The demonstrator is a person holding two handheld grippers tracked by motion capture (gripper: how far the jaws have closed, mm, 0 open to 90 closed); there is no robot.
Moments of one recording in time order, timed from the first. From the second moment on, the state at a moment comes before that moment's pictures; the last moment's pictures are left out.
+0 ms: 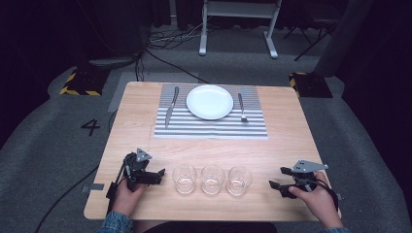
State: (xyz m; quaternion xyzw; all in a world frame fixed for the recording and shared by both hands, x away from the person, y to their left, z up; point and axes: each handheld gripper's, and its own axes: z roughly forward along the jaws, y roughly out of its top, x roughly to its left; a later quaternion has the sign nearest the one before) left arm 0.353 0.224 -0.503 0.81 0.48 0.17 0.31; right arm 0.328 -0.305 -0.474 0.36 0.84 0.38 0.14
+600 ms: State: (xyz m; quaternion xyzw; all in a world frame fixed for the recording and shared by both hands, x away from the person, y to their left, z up) left arm 0.353 0.224 -0.503 0.81 0.48 0.17 0.31; right arm 0.302 -0.262 -0.426 0.32 0.85 0.40 0.12
